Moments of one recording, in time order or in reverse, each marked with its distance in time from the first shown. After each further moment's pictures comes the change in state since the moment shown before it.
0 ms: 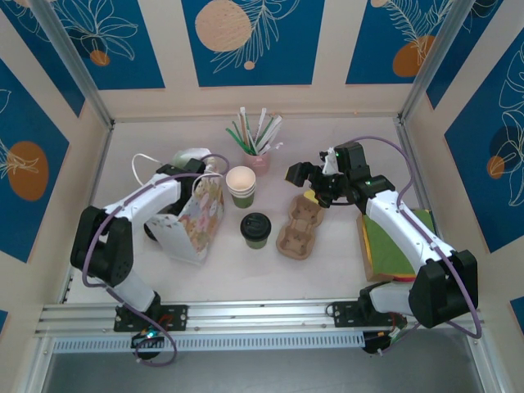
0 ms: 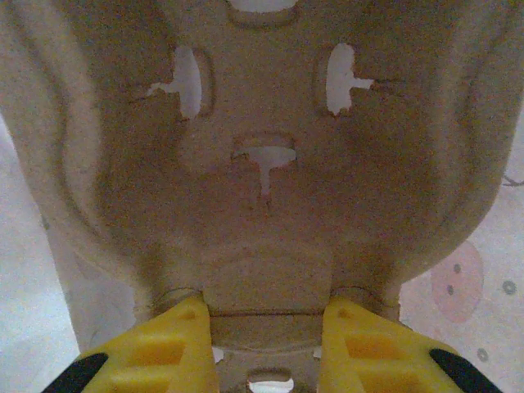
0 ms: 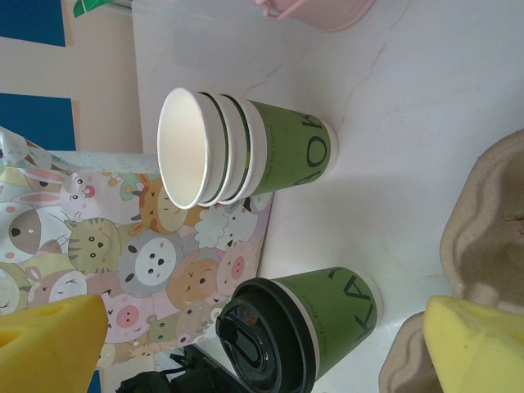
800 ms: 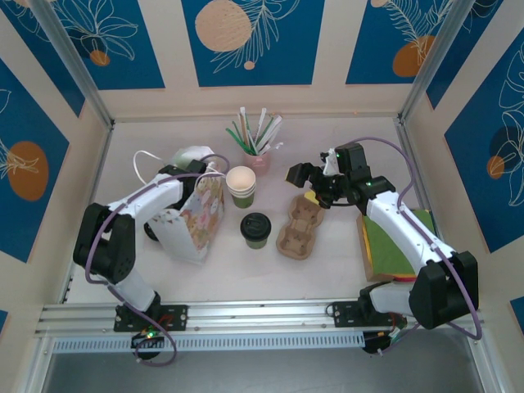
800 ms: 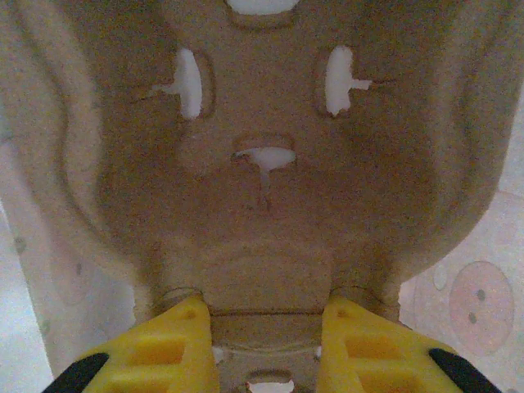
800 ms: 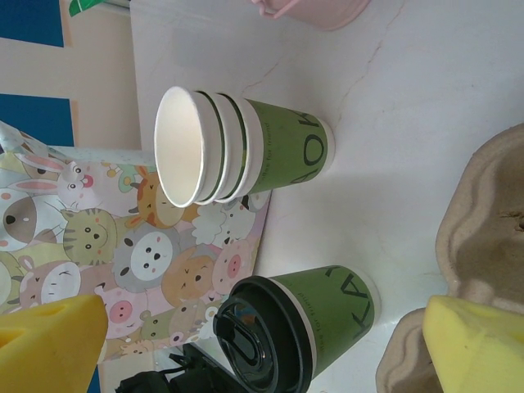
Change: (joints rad) left arm -0.004 0.025 -0.004 0.015 0.000 -0.026; right arm -0.005 -0.011 -0.013 0.000 0.000 0.000
